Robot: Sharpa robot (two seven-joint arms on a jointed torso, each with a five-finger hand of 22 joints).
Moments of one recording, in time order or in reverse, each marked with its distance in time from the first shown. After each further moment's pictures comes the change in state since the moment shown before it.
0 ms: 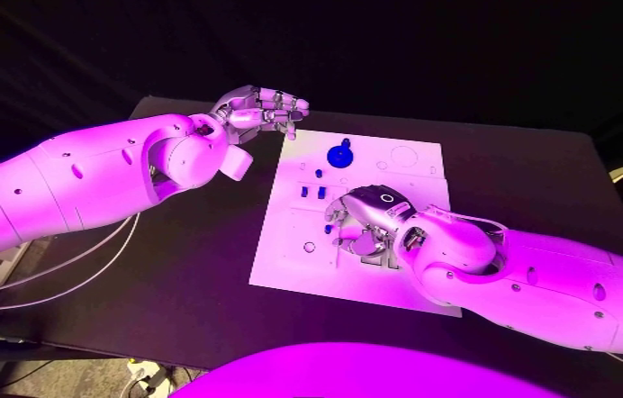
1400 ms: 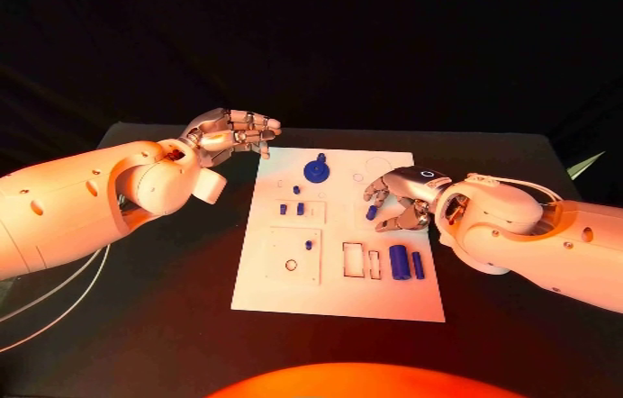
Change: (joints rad) left arm 0.000 0.000 0.000 -0.007 -0.001 0.008 -0.001; left_hand -0.009 0.009 -0.003 0.003 0.000 -0.004 0.004 0.004 0.000 -0.007 0.000 0.010 -0.001 -0.004 0.004 0.004 -0.002 0.000 0.000 0.000 -0.009 -0.007; right arm 0.125 -0.211 0.015 0.009 0.125 0.151 -0.009; right_hand 0.268 0.071 -0.368 0.232 -0.018 -0.124 -0.014 -0.063 -0.043 -0.134 0.020 0.088 -0.073 0.000 0.028 -0.012 -0.042 0.039 -0.003 0.025 -0.119 -0.030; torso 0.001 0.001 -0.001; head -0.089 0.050
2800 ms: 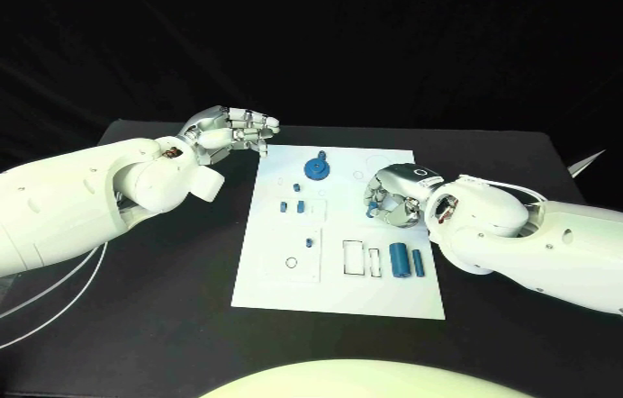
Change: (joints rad) left arm 0.000 -0.008 0.000 0.001 -0.006 0.003 -0.008; left_hand 0.000 0.000 0.000 0.000 0.004 -0.004 -0.004 0.004 0.000 -0.003 -0.004 0.004 0.000 -0.004 -0.004 0.004 0.000 0.000 0.000 0.000 0.000 -0.002; right arm -0.020 0.044 -0.001 -0.022 -0.034 -0.074 -0.052; right_hand -0.085 0.023 0.477 -0.173 -0.008 0.259 0.001 0.107 0.001 0.266 -0.018 -0.104 0.001 -0.003 -0.036 -0.010 -0.008 0.000 0.003 -0.036 0.012 0.014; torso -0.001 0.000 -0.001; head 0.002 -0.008
